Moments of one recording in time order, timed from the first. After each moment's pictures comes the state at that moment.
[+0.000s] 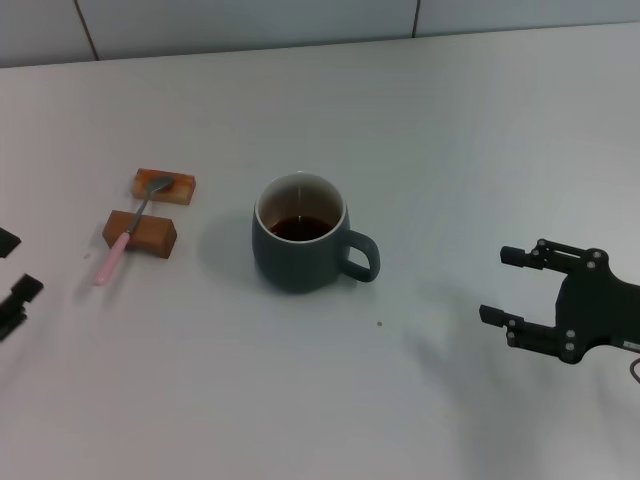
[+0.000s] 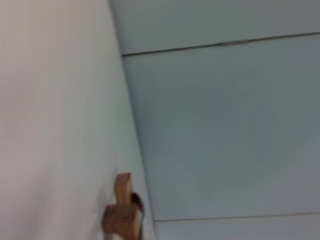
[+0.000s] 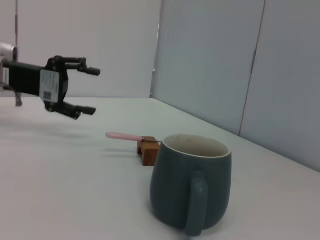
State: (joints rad) left arm -0.15 -2.06 0.23 0.31 1.81 1.61 -2.10; right arm 0.29 2.08 -0.64 -0.56 -1.92 -1.58 0.71
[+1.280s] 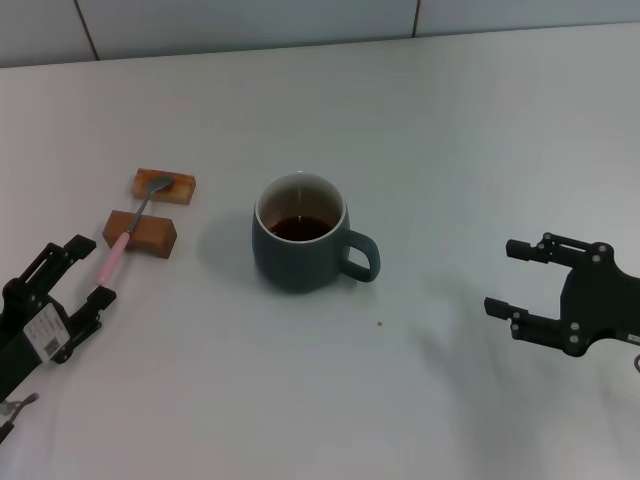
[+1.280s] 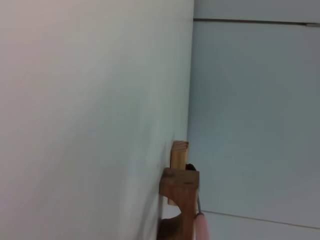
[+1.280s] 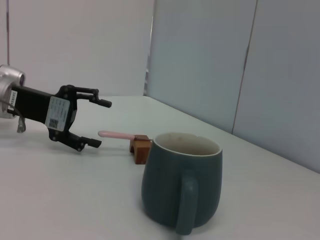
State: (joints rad) left arm -0.23 -2.07 0.24 0.13 1.84 1.42 -2.15; right arm 0.29 2.08 -0.63 -0.57 -1.92 -1.57 0.73
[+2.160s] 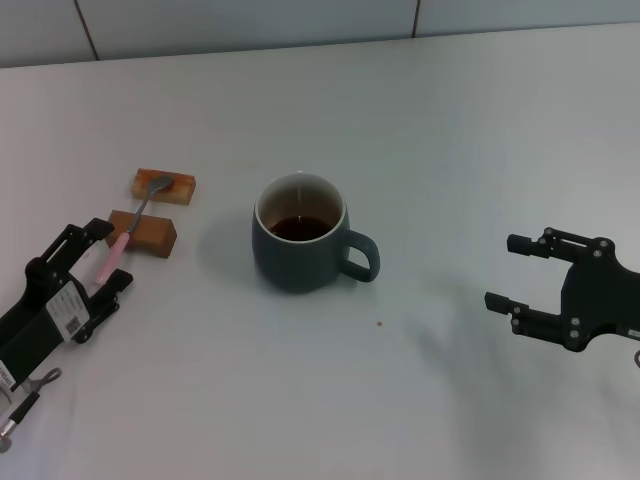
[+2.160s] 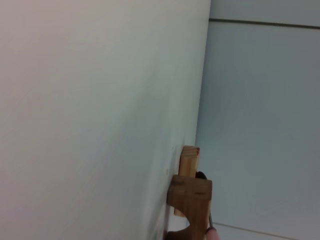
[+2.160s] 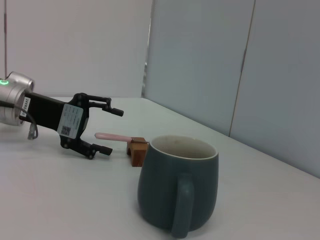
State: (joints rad) left arm -0.29 -2.07 0.20 0.08 1.83 1.33 -2.15; right arm 0.29 2.08 -0.63 -0.58 -1.92 -1.57 0.73
